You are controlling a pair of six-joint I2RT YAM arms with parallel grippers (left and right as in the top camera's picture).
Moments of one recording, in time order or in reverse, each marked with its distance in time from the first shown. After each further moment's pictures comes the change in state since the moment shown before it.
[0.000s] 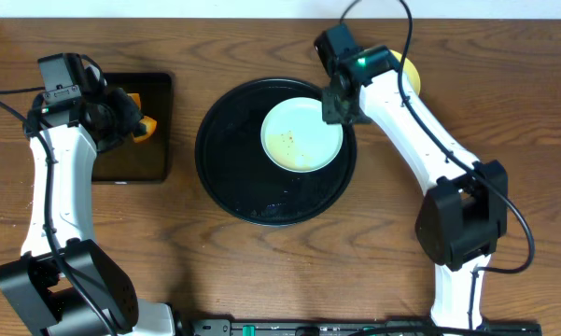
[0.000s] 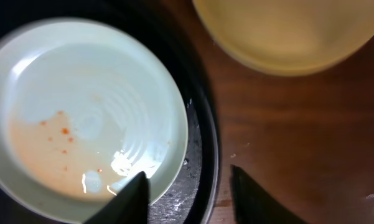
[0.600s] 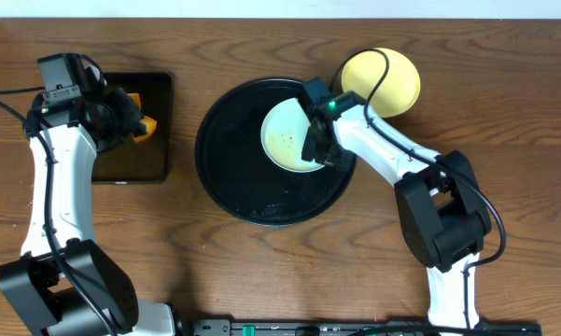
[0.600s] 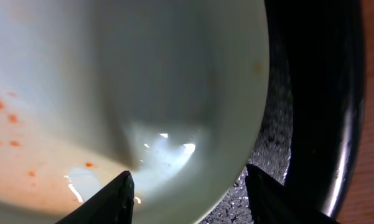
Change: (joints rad) left arm 0.000 0.000 0.000 -0.001 0.000 0.000; right arm 0.093 0.028 -0.290 0.209 -0.095 0.345
